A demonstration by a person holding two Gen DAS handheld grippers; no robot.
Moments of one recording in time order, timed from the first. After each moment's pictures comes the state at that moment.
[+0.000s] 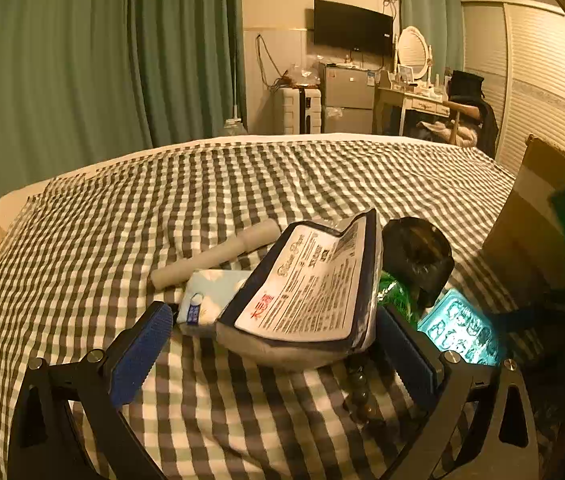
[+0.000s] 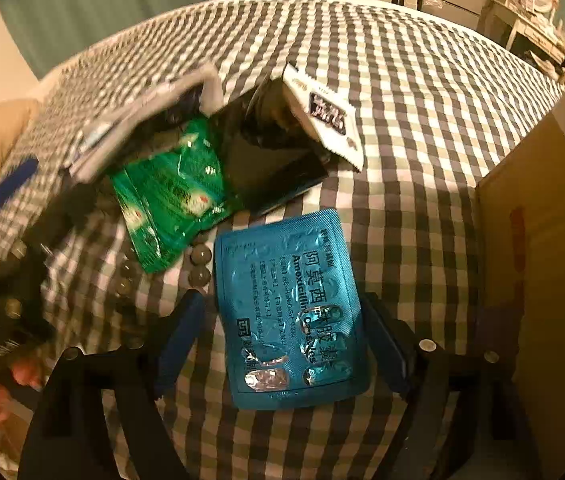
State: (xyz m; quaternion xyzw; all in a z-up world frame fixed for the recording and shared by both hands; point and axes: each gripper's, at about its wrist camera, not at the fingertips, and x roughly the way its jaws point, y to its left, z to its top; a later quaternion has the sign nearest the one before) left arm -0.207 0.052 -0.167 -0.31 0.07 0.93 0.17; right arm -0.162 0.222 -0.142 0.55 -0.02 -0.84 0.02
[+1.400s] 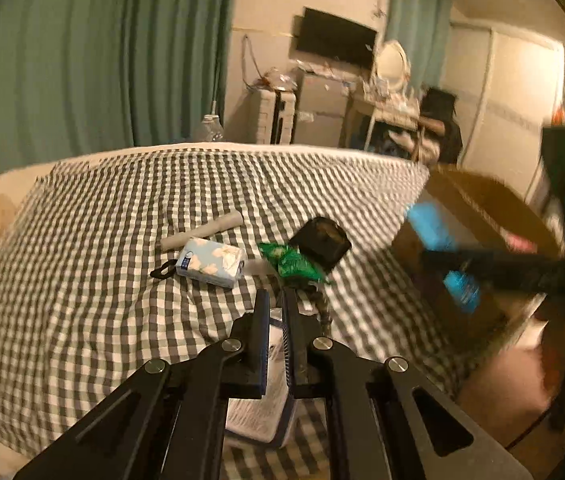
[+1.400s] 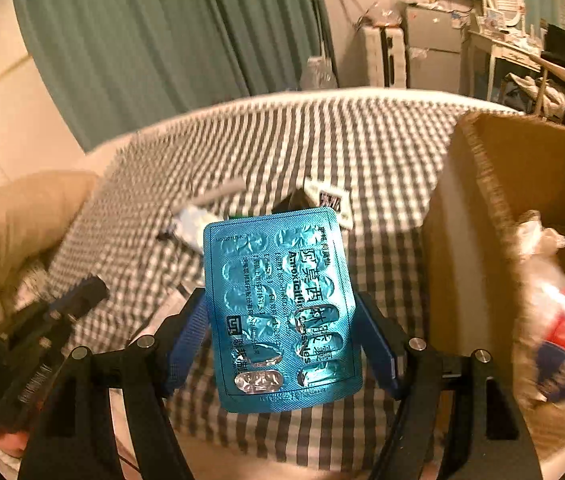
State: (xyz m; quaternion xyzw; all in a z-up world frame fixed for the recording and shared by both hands) left arm -0.097 0.026 -0.090 -0.34 0.03 0.91 0.22; right arm -0.064 0.232 -0.019 0.40 -0.11 -0.91 0.04
